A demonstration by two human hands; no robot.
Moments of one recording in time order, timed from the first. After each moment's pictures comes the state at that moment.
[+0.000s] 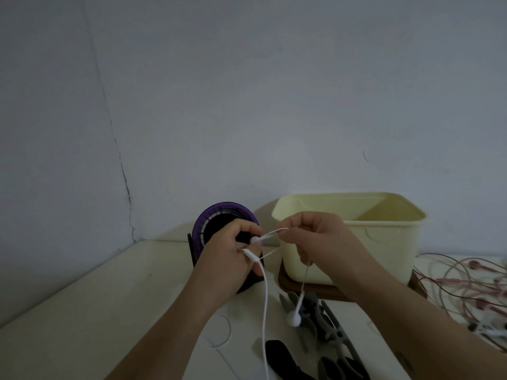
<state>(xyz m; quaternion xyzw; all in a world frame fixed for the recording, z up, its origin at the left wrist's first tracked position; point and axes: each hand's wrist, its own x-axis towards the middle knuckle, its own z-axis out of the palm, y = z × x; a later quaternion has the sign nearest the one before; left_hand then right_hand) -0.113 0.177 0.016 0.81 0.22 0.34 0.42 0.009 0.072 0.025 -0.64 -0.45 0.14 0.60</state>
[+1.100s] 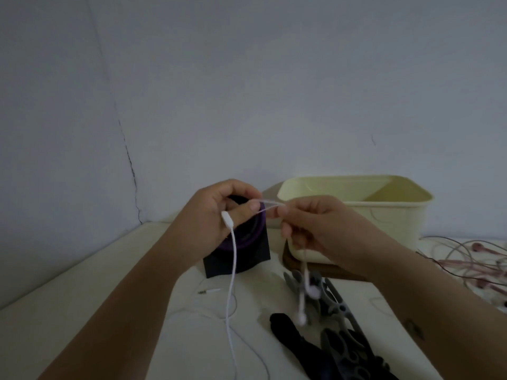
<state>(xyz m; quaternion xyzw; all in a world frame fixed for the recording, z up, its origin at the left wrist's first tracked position) -0.140 0.193 0.040 0.83 0.11 0.36 0.40 0.005 0.068 0.026 -0.57 -0.50 0.29 0.58</state>
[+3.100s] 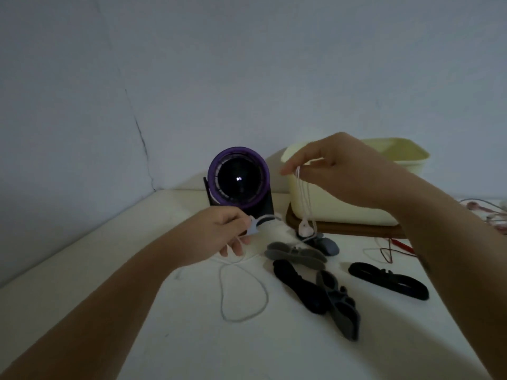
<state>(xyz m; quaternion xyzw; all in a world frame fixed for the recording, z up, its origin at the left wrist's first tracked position) -0.179 0.173 0.004 0.89 0.24 0.13 0.37 -0.012 0.031 0.061 -0.70 -0.61 0.00 0.37</state>
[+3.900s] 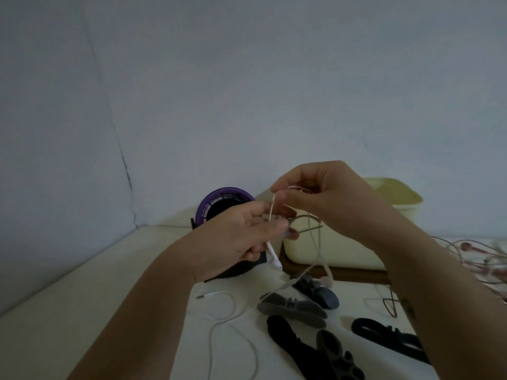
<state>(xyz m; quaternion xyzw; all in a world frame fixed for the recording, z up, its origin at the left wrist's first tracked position) -0.127 0.169 0.046 0.80 0.08 0.13 0.57 -0.002 0.050 0.071 -0.62 -0.57 0.07 0.53</state>
